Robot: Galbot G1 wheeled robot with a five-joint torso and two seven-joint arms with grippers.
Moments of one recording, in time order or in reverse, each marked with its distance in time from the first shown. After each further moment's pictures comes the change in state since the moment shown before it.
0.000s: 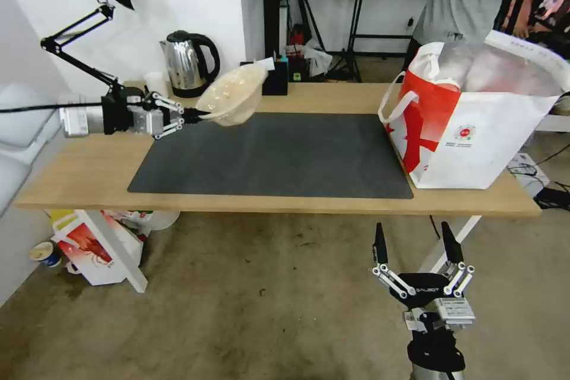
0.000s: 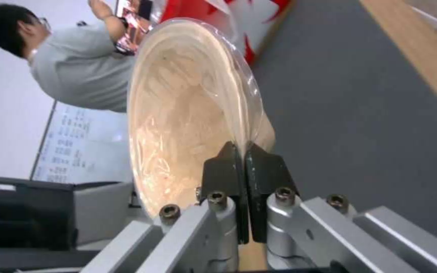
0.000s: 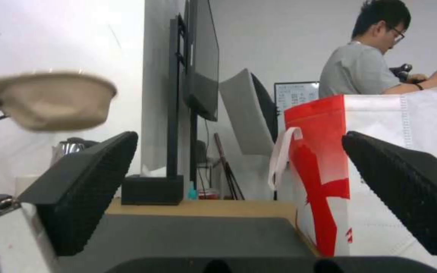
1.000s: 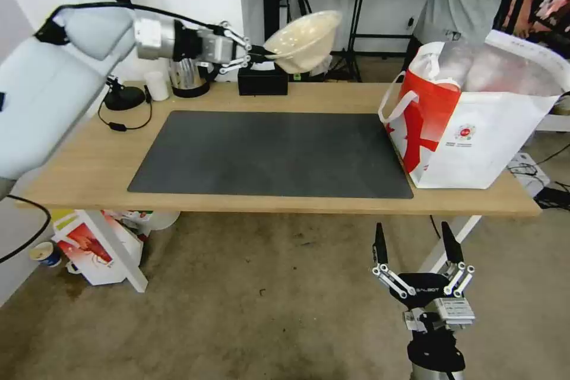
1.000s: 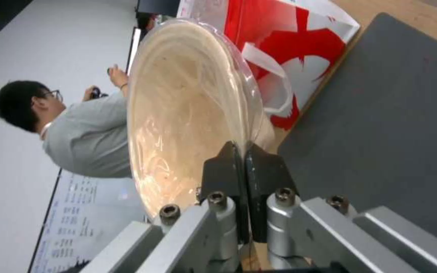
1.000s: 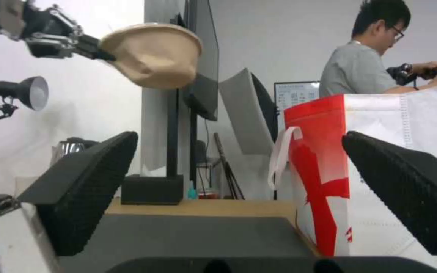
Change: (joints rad) left arm -0.554 -0.303 0.469 0.257 -0.046 0.020 -0.005; right arm 0.000 0.000 0.000 0.000 0.000 0.000 0.000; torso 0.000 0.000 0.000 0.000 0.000
